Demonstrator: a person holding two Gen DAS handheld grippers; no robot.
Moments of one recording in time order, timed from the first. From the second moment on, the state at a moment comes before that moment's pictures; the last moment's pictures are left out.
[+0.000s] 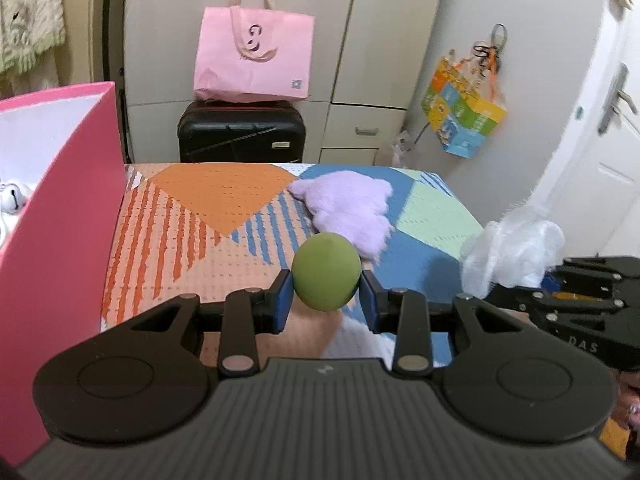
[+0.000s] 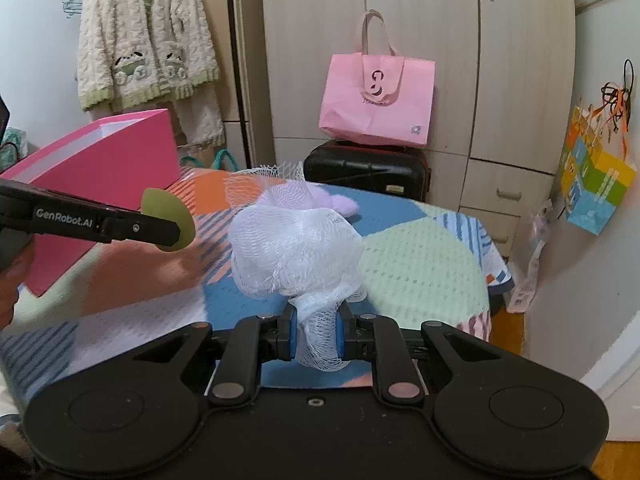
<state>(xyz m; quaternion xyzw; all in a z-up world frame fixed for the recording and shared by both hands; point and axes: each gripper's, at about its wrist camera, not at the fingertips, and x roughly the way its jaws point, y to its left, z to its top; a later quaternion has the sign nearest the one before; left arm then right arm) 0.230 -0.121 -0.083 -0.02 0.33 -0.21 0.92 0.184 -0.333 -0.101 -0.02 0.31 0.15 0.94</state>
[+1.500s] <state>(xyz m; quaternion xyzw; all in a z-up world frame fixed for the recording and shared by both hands) 0.092 0.029 -0.010 -0.04 0.40 -0.29 0.87 0.084 -0.169 -0.003 -0.08 0.36 0.36 0.86</state>
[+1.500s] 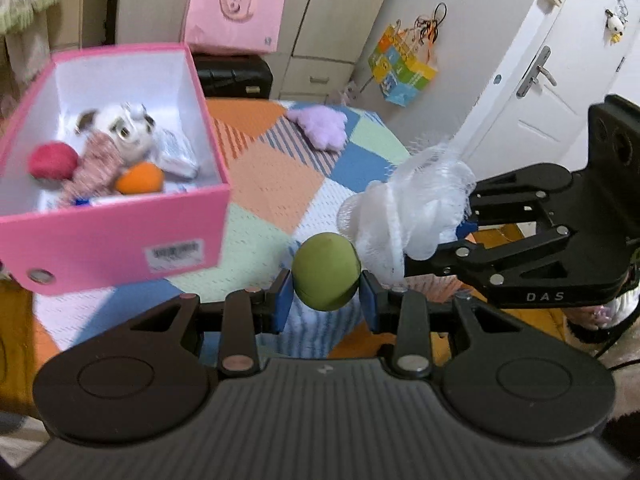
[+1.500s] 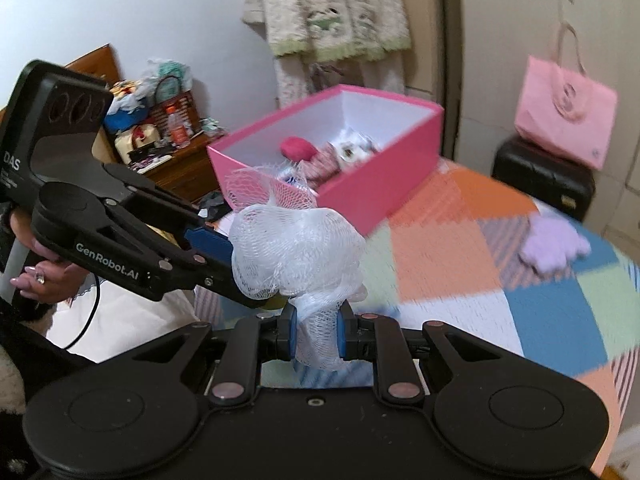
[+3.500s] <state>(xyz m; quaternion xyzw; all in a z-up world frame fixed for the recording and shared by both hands) 0.179 0.124 0.015 0.02 0.38 -0.13 0.91 0.217 -0.043 0.016 -0.17 0.38 0.40 0.81</state>
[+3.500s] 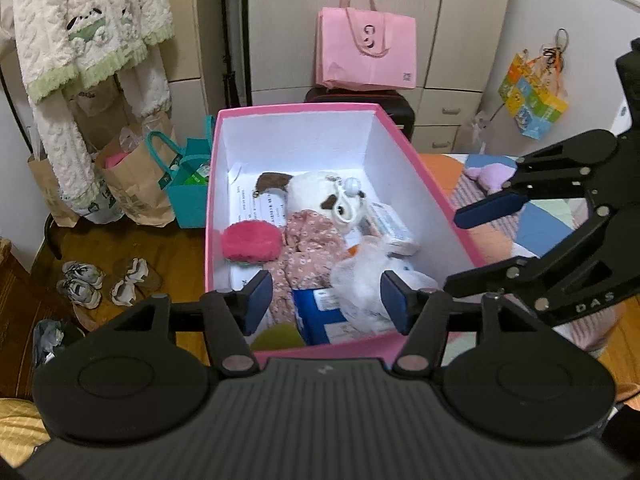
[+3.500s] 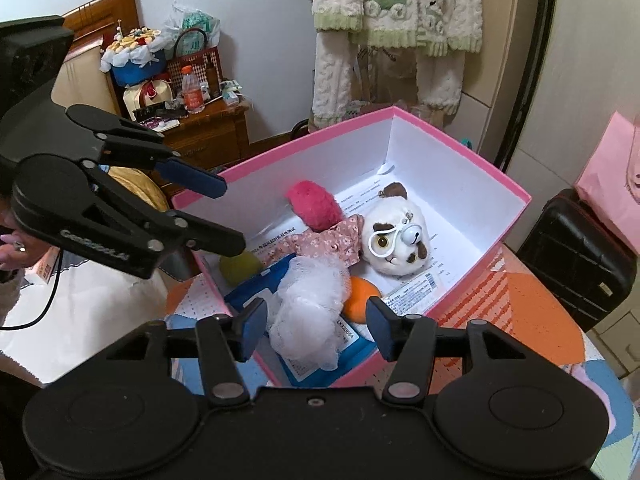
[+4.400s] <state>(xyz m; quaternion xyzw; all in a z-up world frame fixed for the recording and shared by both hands) 0.098 0.047 0.066 0.09 0.34 -0.22 0.91 0.117 -0.126 0.058 -0.17 0.32 0.36 0.86</state>
